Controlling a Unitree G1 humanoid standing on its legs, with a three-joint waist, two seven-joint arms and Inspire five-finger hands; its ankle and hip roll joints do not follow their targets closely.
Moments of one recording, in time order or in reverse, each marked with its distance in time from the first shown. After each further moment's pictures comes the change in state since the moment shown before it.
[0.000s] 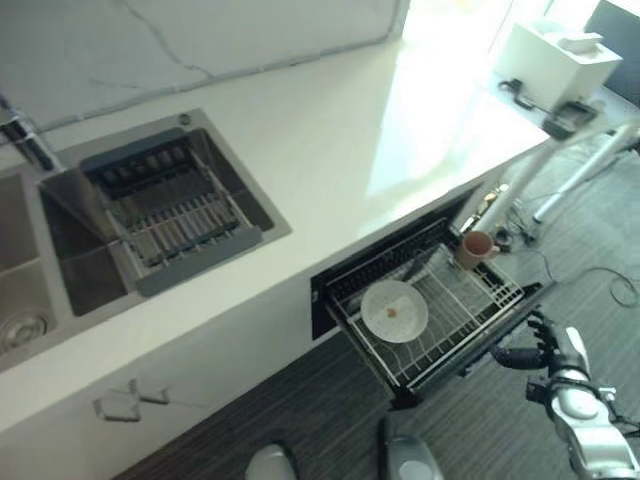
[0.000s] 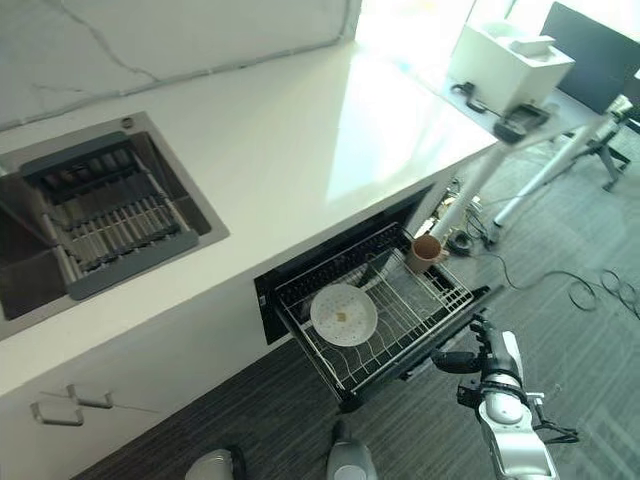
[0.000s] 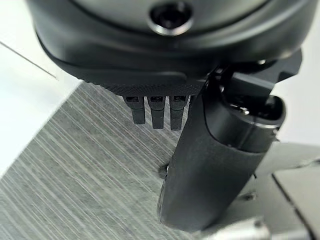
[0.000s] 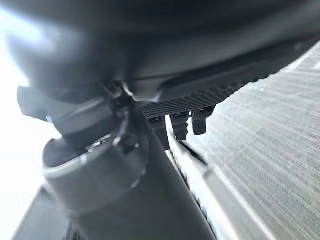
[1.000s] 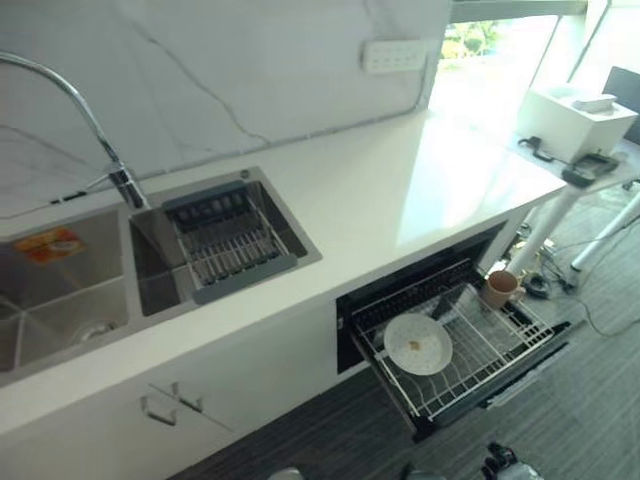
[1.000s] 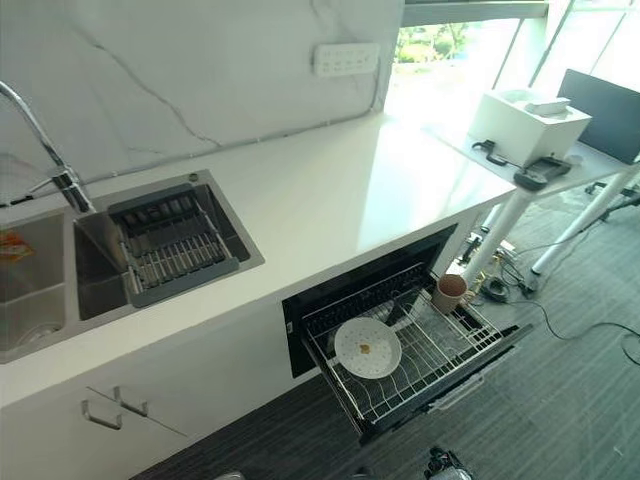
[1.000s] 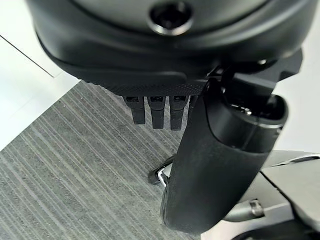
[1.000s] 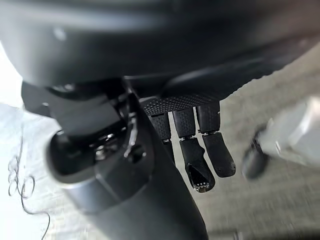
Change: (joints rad) left arm -0.040 -0.011 -0.202 0.096 -0.077 -0.042 0.015; right arm -0.231 0.236 -0.021 1.052 0.929 -0.310 -0.238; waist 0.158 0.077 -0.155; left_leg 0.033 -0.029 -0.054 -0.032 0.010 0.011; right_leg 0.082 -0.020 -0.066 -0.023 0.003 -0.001
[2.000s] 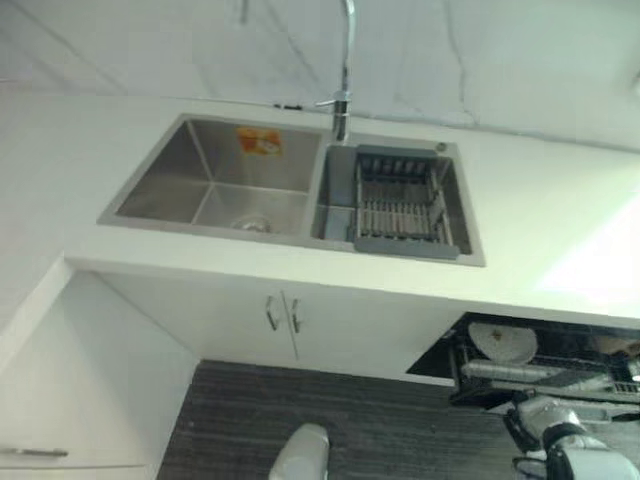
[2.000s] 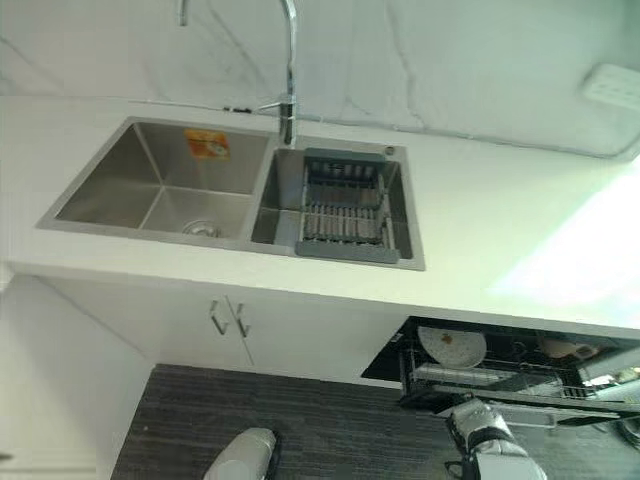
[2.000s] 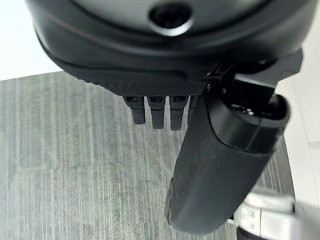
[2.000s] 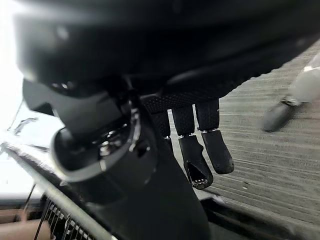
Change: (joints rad) left arm 0.021 0.028 0.032 -0.087 -0.083 0.050 0.064; right arm -0.348 -0.287 0.014 0.210 0.117 0.142 -0.196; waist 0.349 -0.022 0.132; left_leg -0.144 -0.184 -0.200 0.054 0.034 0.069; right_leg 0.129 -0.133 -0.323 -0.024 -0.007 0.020
